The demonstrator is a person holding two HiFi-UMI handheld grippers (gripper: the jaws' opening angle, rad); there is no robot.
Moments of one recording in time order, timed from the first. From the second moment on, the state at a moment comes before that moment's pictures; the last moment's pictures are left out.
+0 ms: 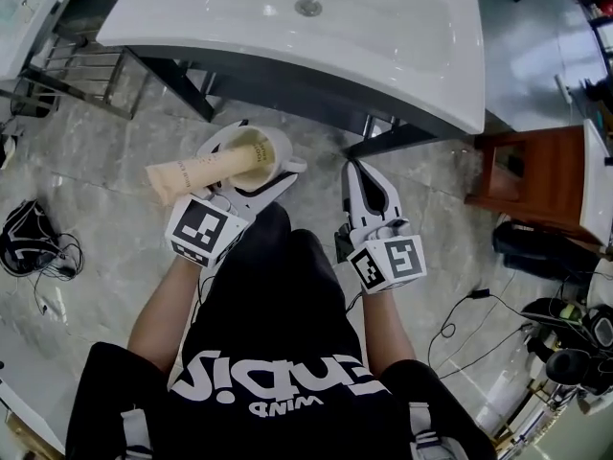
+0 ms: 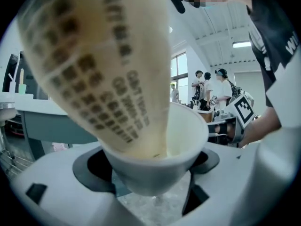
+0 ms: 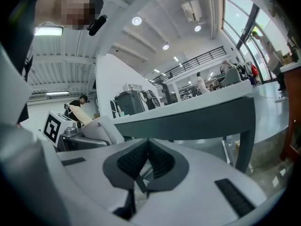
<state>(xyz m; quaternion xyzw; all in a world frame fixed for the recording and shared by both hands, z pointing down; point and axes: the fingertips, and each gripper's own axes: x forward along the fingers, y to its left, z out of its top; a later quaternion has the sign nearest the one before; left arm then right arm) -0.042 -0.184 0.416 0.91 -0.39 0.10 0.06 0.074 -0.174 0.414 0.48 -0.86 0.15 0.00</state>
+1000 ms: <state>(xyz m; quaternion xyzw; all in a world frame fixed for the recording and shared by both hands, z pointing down) -0.050 -0.227 0.596 0.92 -0.40 0.06 0.02 0.072 -0.216 0.595 0.50 -0.86 0.08 -0.04</state>
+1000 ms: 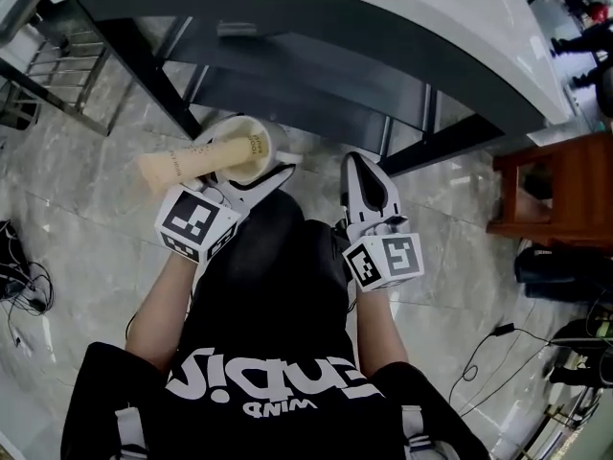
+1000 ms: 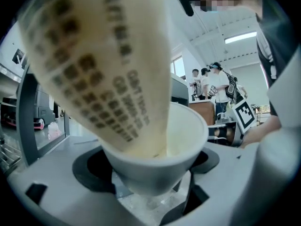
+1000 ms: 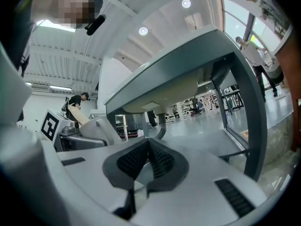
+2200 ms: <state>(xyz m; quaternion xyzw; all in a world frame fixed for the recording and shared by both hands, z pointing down) -0.022 -0.292 0.642 0.92 -0.39 0.08 0.00 0.067 -0.224 0.623 0.50 -0.86 0.06 -0.04</state>
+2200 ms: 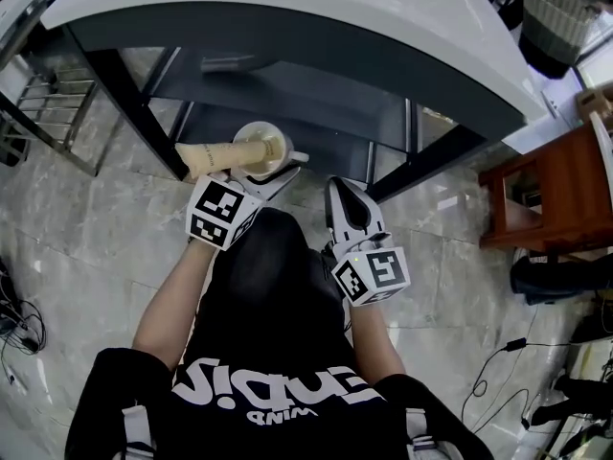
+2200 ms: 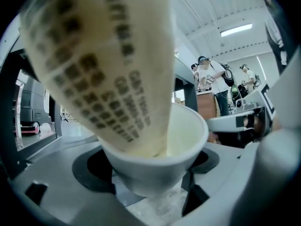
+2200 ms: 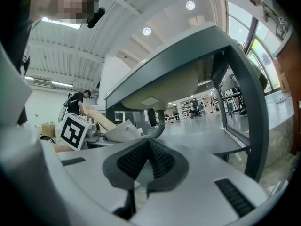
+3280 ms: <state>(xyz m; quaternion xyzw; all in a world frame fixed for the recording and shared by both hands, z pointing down) 0.015 -0.397 0.678 0.90 -0.41 0.13 0.01 0.076 -0.228 0.631 0.50 -0.86 0.07 -0.03</state>
